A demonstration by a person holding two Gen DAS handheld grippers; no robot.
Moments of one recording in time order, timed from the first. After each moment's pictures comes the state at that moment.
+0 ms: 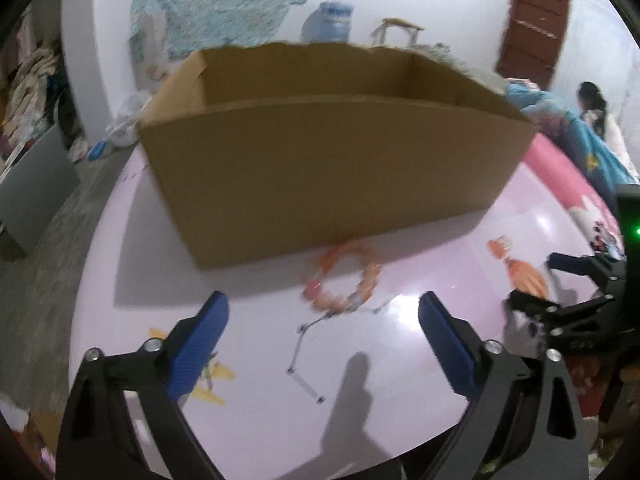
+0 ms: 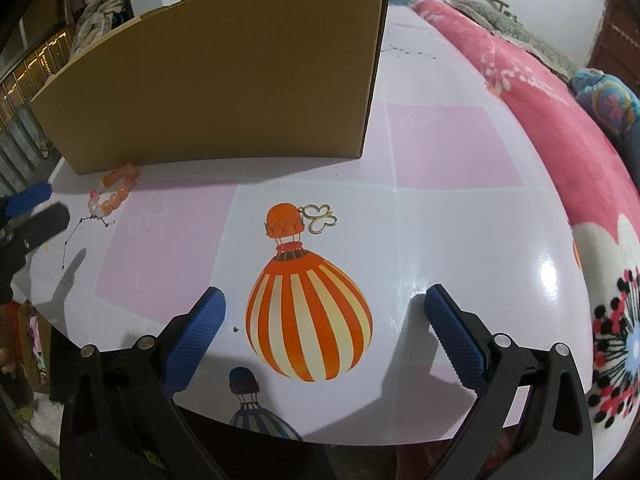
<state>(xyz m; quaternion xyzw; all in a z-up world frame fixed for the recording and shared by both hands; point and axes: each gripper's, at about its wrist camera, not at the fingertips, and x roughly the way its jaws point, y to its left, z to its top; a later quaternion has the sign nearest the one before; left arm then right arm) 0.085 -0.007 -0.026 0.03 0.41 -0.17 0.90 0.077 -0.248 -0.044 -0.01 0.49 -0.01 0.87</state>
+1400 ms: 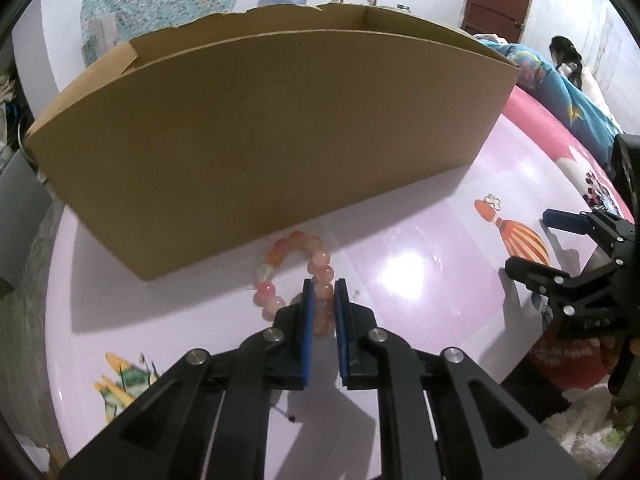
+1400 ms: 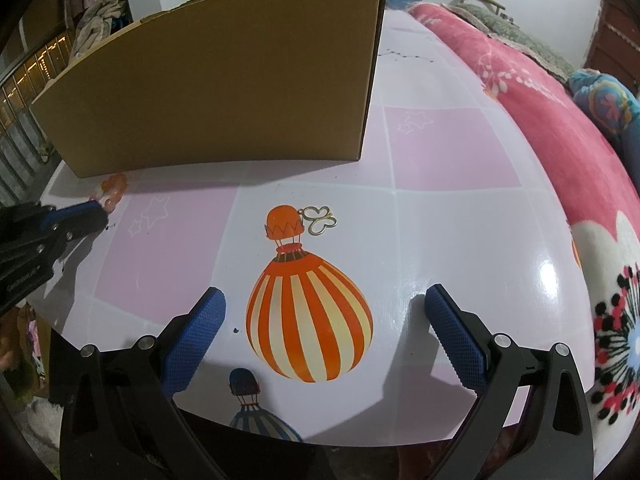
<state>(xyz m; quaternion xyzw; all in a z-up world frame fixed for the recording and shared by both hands) 0.099 -0.032 -0.048 0.07 0.45 -0.22 0.86 0.074 -0.249 -0.043 -0.01 0.48 0.00 0.88</state>
